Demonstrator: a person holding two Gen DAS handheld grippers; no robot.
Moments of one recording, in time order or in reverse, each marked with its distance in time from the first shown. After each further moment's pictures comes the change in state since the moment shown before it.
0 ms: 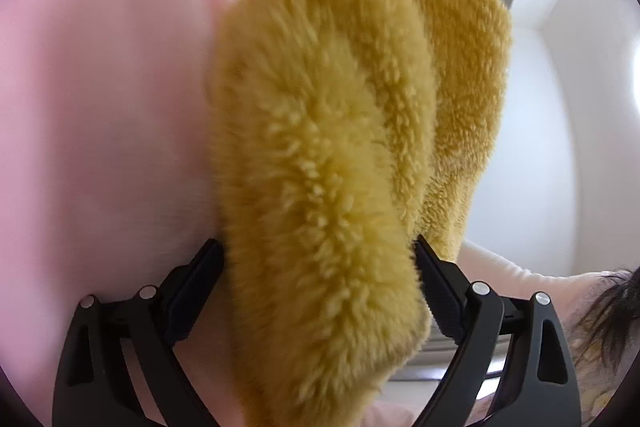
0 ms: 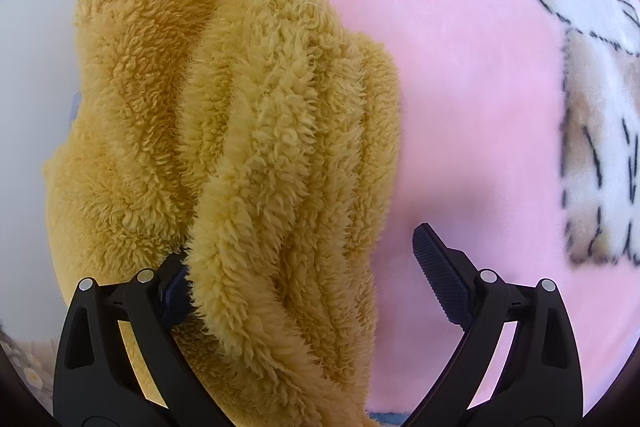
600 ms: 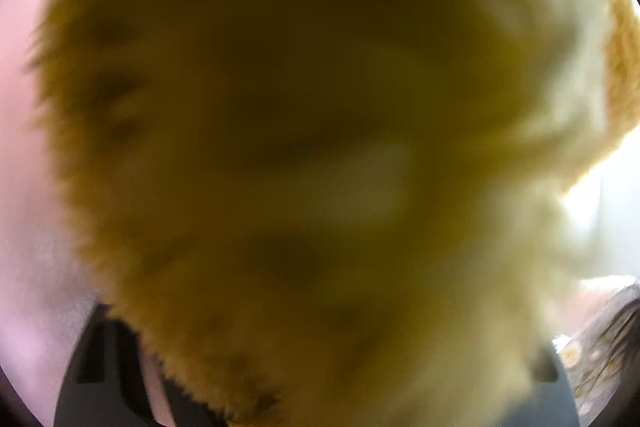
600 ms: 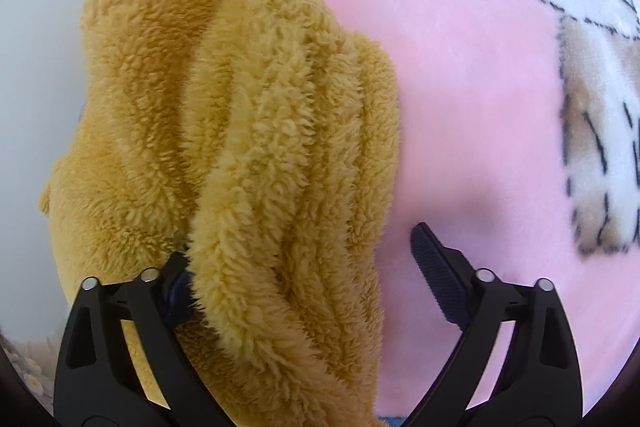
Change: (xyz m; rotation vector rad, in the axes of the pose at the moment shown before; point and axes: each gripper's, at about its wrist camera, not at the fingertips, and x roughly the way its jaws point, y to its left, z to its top) left arm 0.027 -0.034 -0.020 -0.006 0.137 0.048; right arm 0.000 0.001 0.001 0.027 -0.048 0.041
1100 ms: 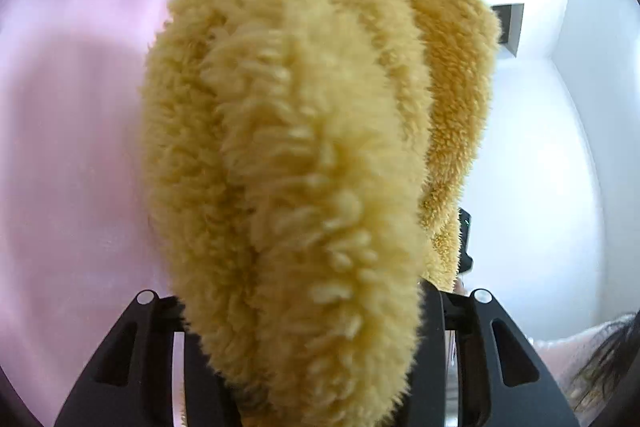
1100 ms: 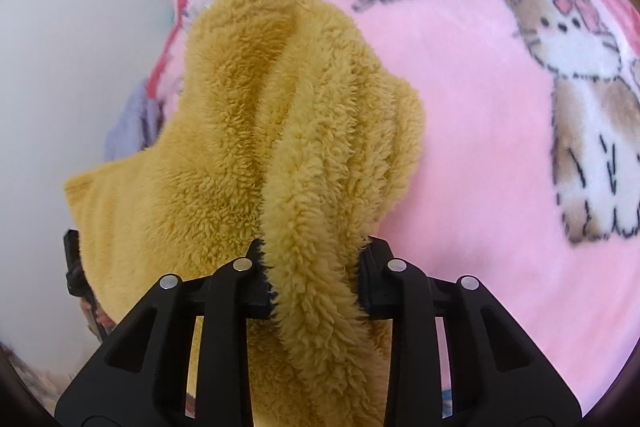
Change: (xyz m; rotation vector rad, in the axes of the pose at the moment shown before) left arm -0.141 -0.041 -0.099 -0.014 -0.350 0.040; right arm -0.039 0.074 -0.007 -0.007 -0.162 0.041
